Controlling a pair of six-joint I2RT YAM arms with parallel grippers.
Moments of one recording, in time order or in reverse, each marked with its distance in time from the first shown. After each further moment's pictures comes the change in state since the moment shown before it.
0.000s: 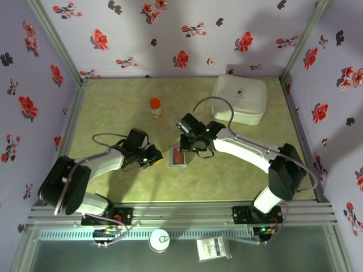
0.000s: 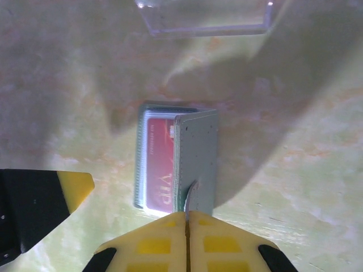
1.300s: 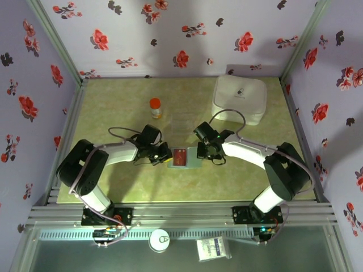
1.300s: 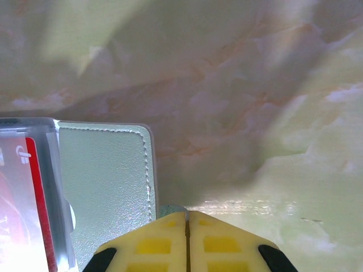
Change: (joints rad) left arm -0.079 0.193 0.134 0.029 0.006 0.000; right arm -0.157 -0.011 -0.302 0.170 -0.031 -0.040
